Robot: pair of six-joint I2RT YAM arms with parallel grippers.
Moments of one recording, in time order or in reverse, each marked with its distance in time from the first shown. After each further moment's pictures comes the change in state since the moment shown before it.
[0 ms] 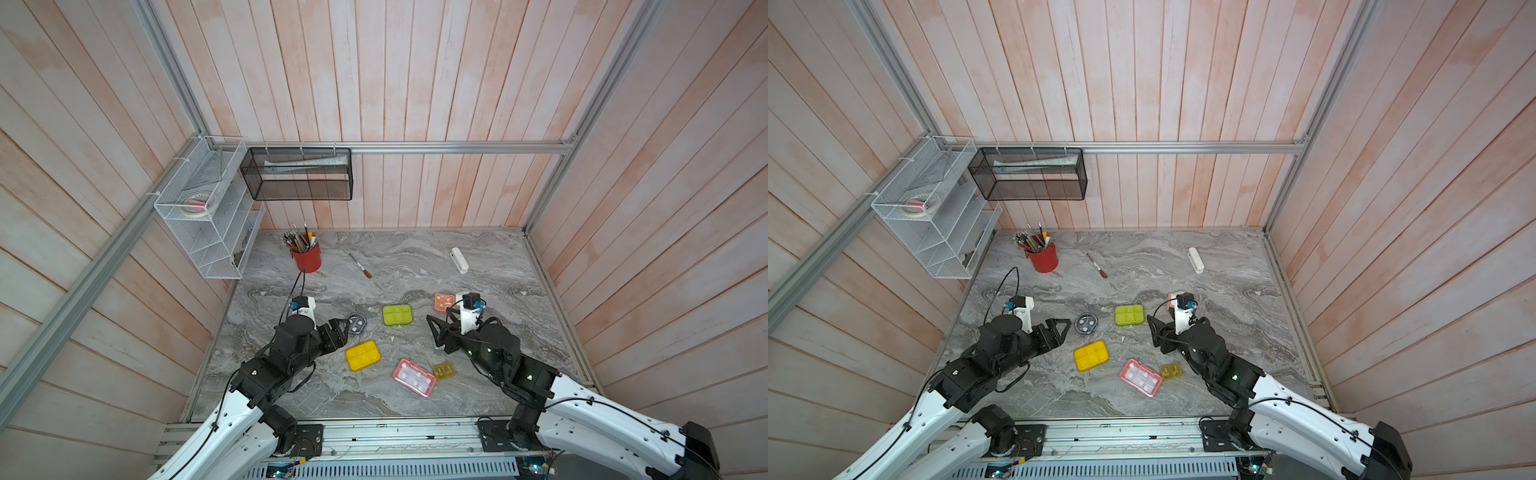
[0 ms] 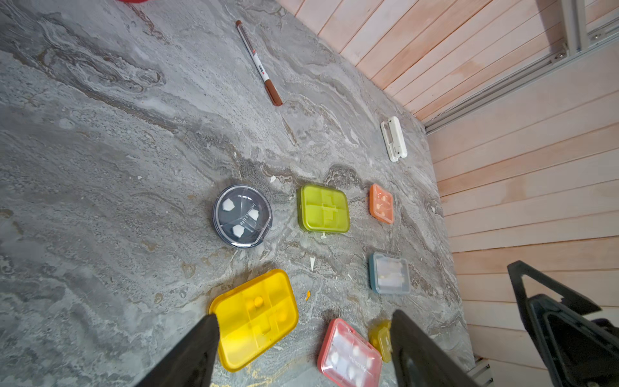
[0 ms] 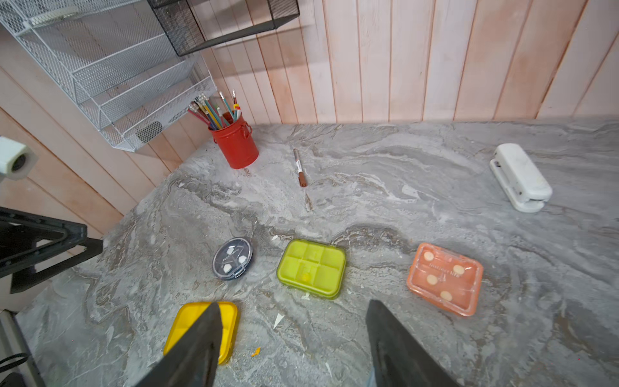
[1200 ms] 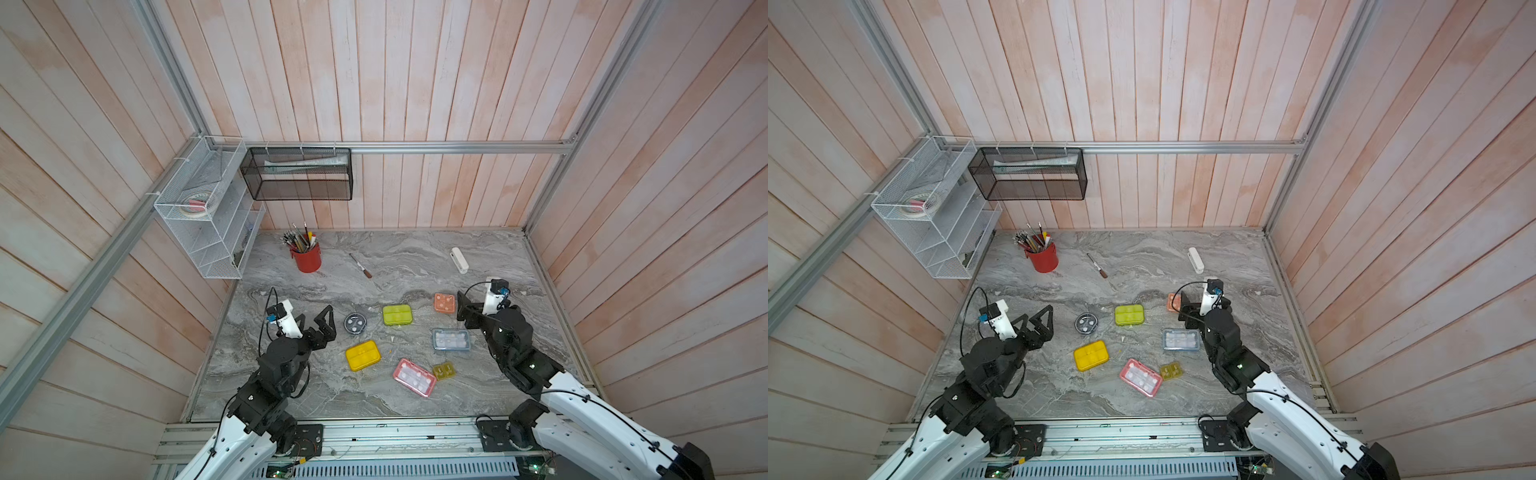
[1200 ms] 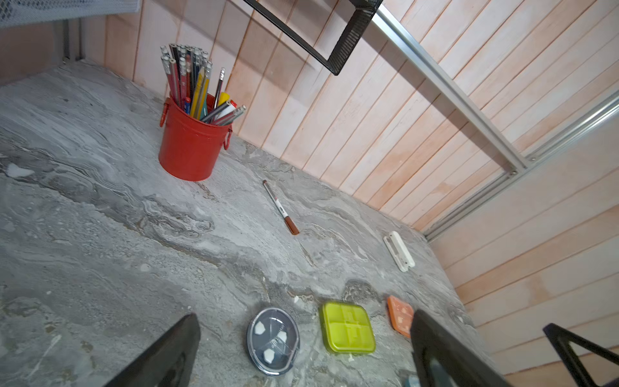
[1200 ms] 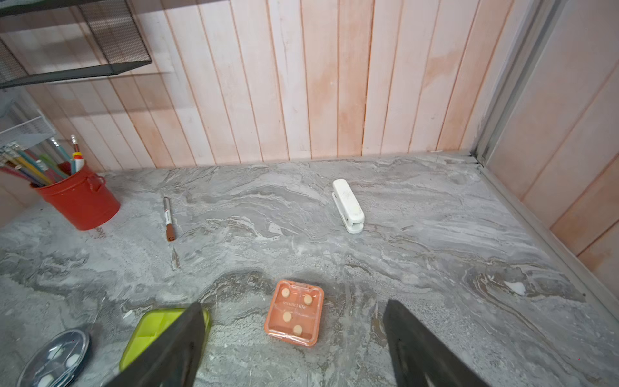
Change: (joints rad) left arm 0.000 -0.185 -0.230 0.392 -0.344 0.185; right arm -0.391 0.064 -0.017 0.084 0.045 -0.119
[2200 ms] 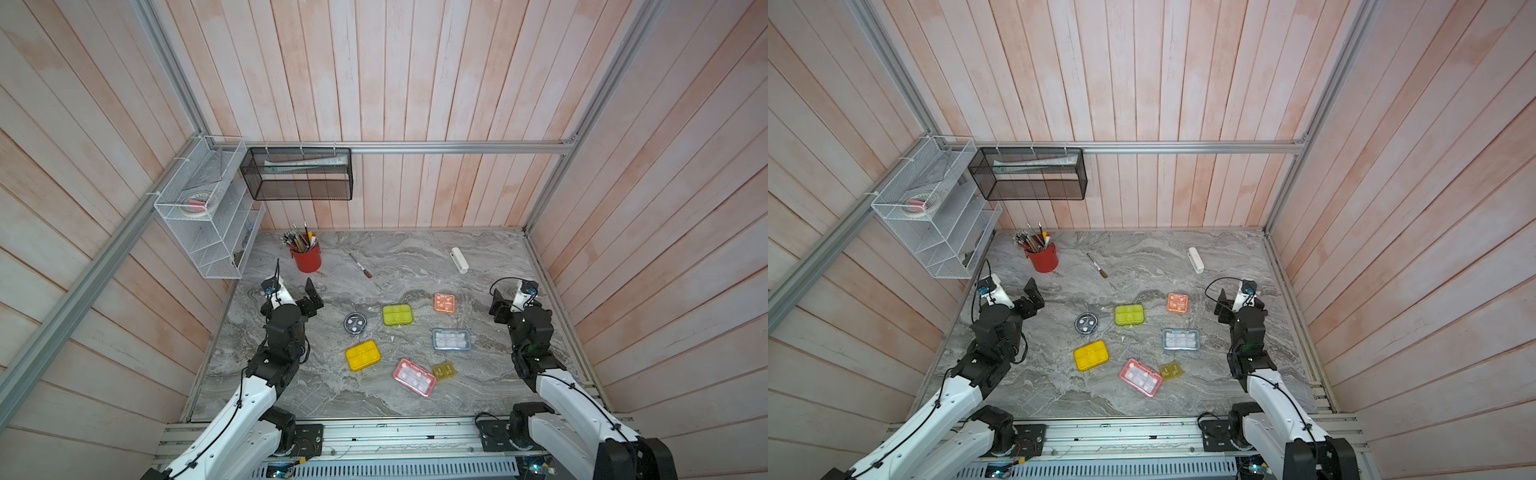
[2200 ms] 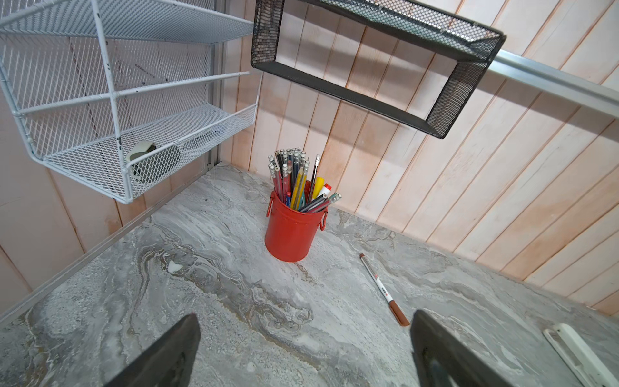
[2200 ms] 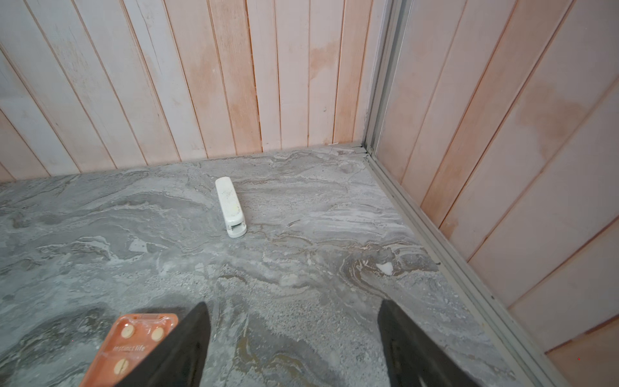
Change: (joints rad) left arm 0.222 0.348 0.086 0.282 -0.157 0.256; right arm -0.434 0.132 -0.200 0.372 -0.162 -0.198
